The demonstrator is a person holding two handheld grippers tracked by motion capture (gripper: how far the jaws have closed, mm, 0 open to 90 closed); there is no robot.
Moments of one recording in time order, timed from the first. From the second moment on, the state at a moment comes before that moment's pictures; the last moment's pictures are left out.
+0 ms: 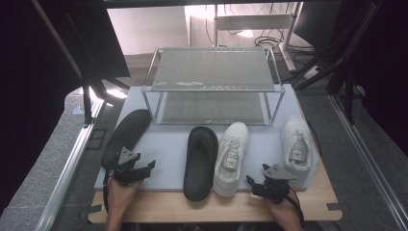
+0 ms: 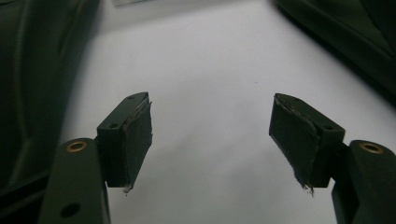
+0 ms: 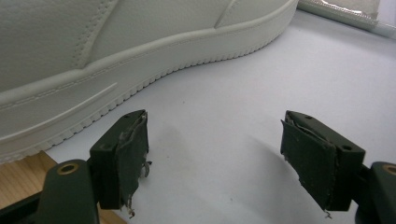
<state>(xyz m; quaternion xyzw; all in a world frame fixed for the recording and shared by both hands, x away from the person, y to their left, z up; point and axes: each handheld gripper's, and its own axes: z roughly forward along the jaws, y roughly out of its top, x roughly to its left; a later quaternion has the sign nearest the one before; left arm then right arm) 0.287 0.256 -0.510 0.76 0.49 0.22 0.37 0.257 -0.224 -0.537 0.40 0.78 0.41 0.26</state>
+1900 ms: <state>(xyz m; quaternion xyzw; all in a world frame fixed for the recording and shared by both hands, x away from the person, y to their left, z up) 0.375 0.316 -0.494 0.73 0.55 0.20 0.35 0.257 -0.224 -0.537 0.40 0.78 0.41 0.25</state>
